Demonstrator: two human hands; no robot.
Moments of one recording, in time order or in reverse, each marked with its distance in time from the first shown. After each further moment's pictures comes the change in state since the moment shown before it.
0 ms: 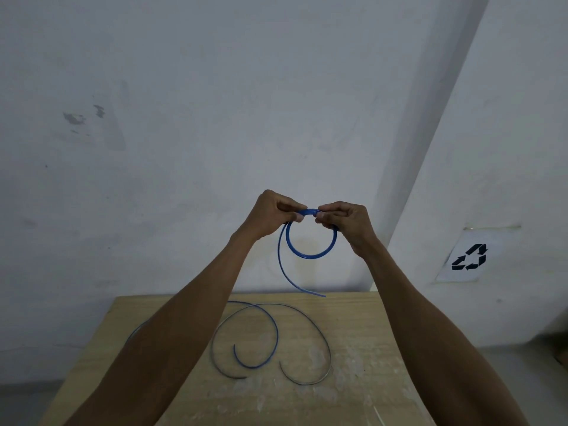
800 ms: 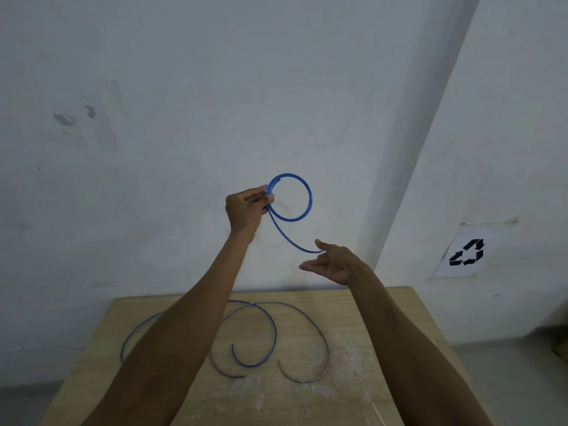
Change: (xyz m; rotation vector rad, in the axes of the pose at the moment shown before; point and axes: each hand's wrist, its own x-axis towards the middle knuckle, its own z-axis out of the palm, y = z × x) left_hand 0.003 -0.023 0.005 -0.382 0.595 -0.229; right_hand -0.032 0.048 0.020 0.525 0.140 0.870
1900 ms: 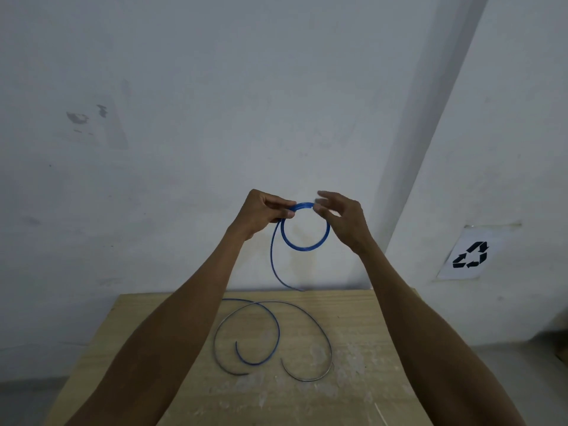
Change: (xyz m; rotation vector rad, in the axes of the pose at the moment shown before) left_hand -0.008 0.025 -0.019 0.227 -0.545 0.028; right_hand -0.018 -0.051 0.022 -0.881 0.104 -1.073
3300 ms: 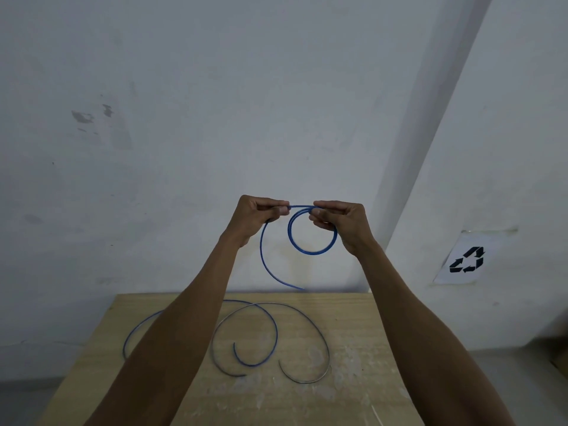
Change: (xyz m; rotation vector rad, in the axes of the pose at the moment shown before) left_hand -0.016 -0.006 -0.009 -0.204 0.039 0.049; right_hand -0.007 -0.021 -0.003 0.635 -0.082 0.195
